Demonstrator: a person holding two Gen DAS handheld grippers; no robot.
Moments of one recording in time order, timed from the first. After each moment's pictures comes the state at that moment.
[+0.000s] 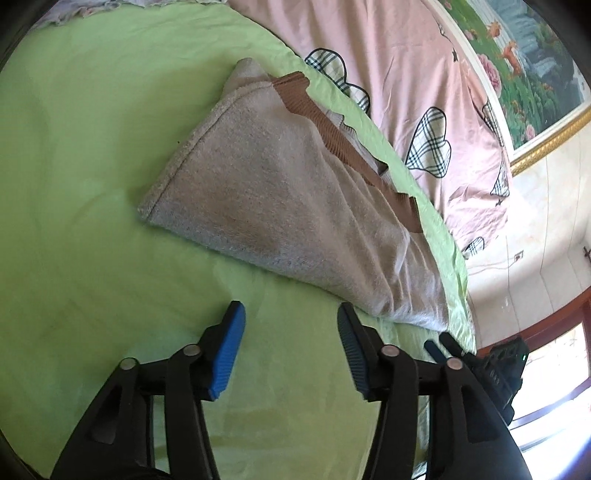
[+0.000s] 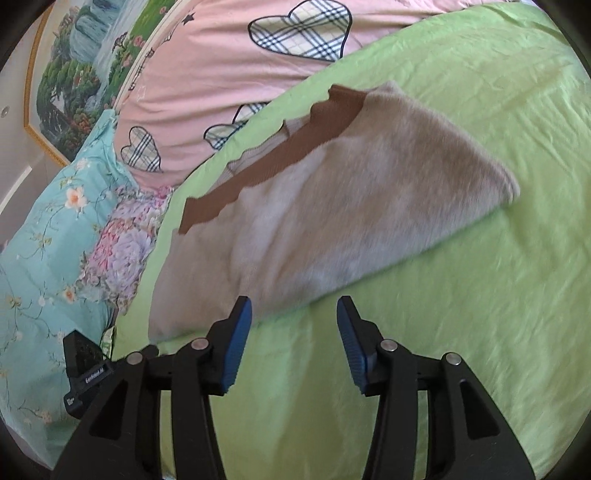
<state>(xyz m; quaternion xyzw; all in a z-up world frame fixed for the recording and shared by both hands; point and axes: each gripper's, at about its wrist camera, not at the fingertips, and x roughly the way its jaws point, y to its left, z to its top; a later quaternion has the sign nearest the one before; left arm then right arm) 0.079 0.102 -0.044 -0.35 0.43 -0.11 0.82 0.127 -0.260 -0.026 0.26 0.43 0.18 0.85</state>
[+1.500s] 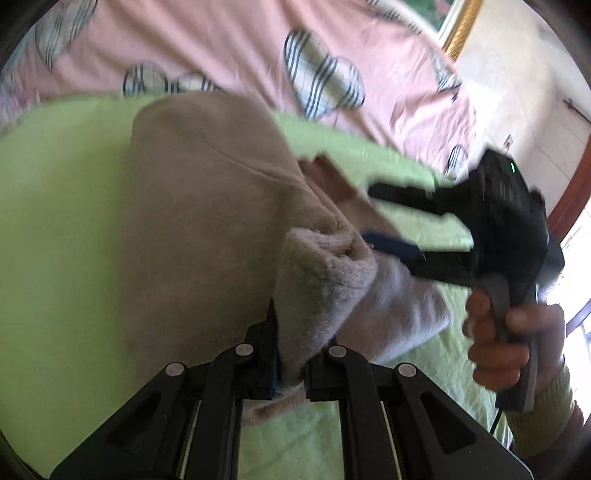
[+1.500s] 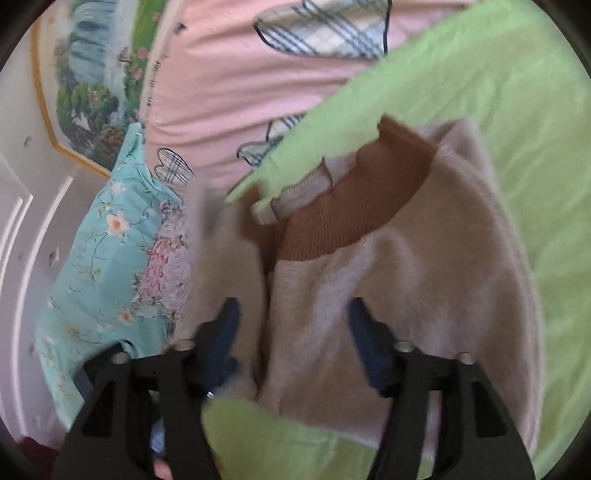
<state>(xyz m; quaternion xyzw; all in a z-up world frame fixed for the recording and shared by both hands) 0.220 -0.099 0.005 -0.12 0.41 -0.20 0.88 0.287 -0.284 -0.007 0.33 0.47 0.30 0.76</state>
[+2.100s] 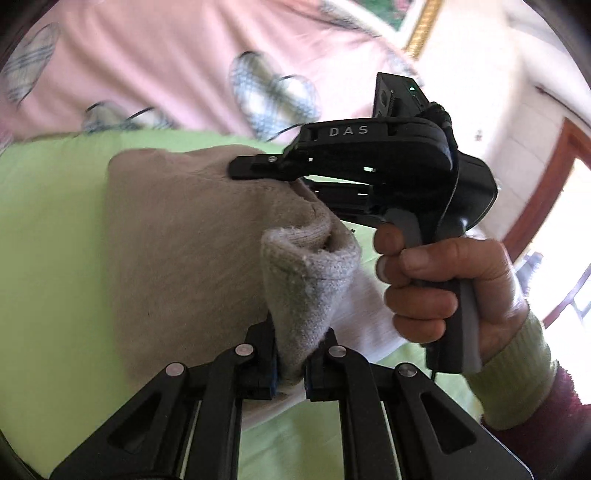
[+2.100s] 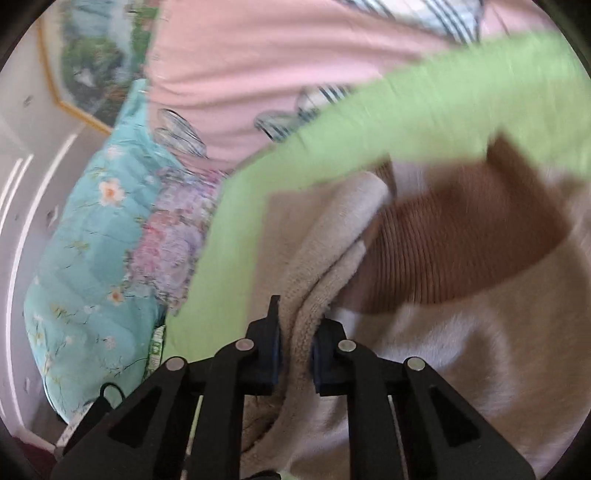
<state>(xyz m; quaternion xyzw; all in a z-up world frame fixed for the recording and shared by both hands) 0.211 -0.130 0.052 -0.10 0.37 -0.26 0.89 0.341 -0.229 0.033 0.24 0.46 0.35 0.78</state>
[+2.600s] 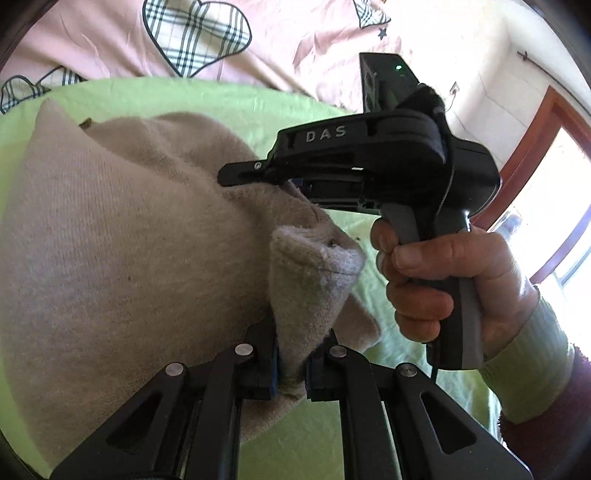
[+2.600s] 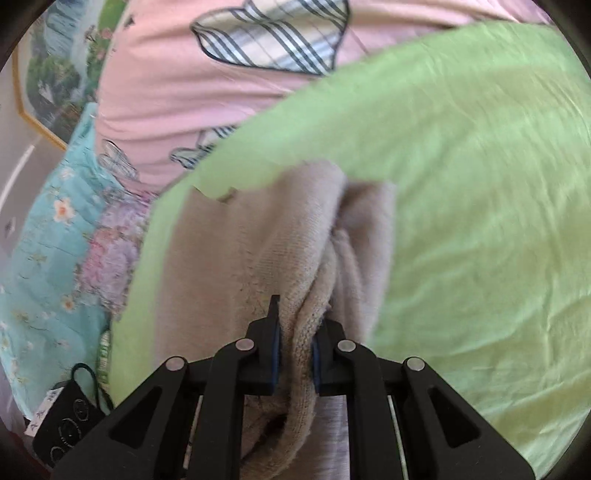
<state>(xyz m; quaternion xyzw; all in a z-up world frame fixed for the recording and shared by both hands) 0.241 -0.221 -0.016 -0.08 0.43 -0.32 0.84 0.340 -0.348 -0.025 0.21 0.50 0.24 0.80</state>
